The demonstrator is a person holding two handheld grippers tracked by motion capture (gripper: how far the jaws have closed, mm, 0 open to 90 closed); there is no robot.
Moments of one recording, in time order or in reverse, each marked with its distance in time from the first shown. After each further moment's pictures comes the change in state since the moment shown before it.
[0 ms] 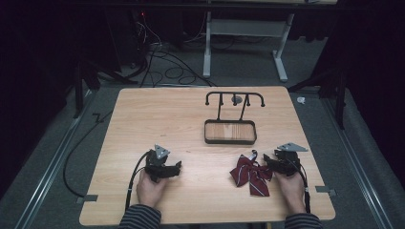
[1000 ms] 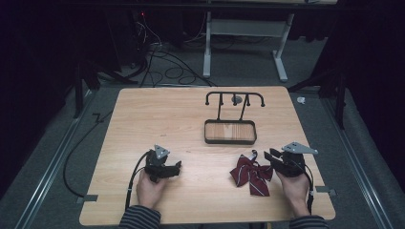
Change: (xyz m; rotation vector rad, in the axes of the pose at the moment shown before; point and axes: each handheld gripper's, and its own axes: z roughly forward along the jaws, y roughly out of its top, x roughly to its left) left arm 0.000 0.000 0.000 -0.001 0.000 -0.001; right arm 0.016 0.018 -0.047 -0.114 0.127 -0.039
